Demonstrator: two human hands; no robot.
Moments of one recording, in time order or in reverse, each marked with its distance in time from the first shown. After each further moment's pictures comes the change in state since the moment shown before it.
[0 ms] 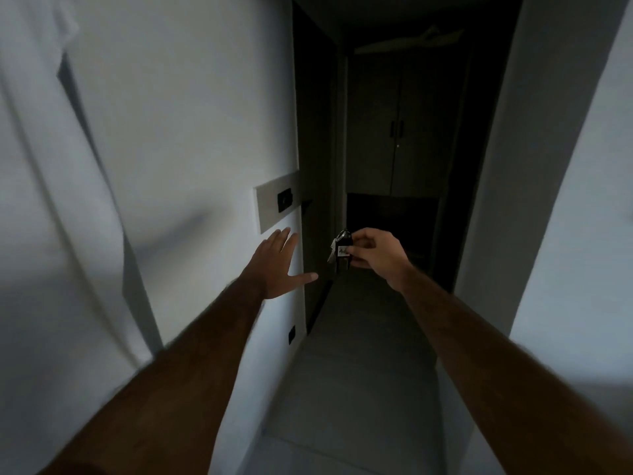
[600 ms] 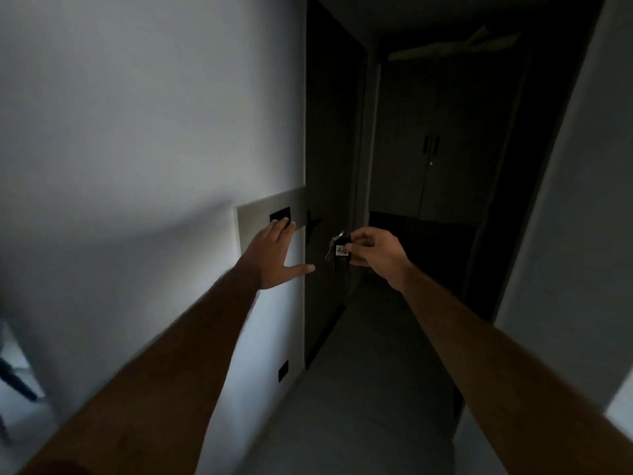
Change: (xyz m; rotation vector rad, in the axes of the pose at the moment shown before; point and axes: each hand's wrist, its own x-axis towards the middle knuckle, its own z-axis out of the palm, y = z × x) left_hand 0.247 -0.008 0.047 0.071 0.101 -0.095; right_hand 0.253 0.063 -0.090 0.001 -0.159 -0.037
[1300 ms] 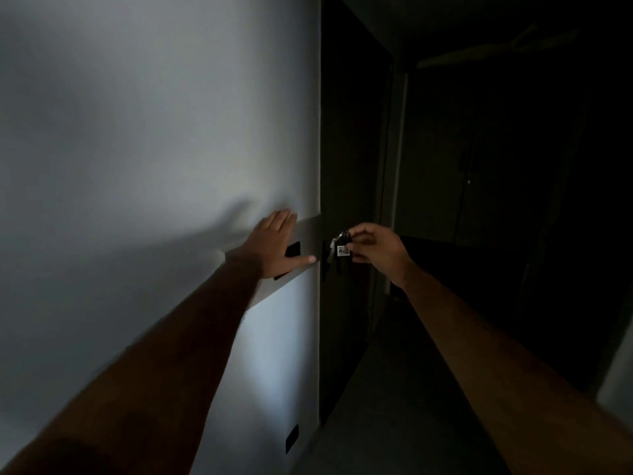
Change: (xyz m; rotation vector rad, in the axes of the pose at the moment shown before) left_hand 0.240 -0.114 0.045 0.159 0.051 -0.039; right_hand 0.289 0.059 0.007 0.122 -0.053 -0.152
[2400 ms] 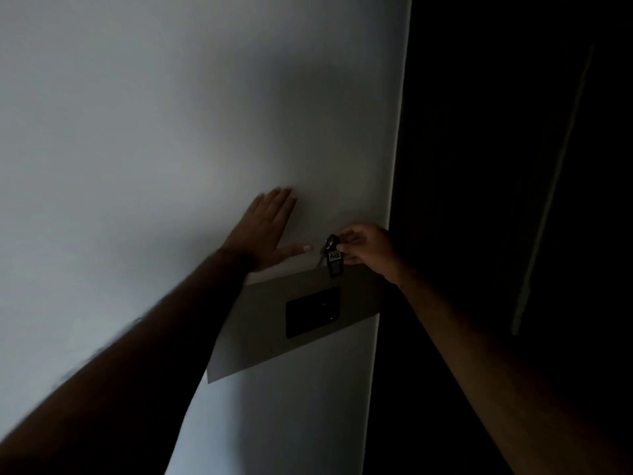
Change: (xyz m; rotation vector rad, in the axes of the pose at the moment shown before) left_hand 0.187 -0.109 0.066 0.382 0.175 -0.214; right_hand 0.347 0.125 0.042 0.090 -0.474 -0.192
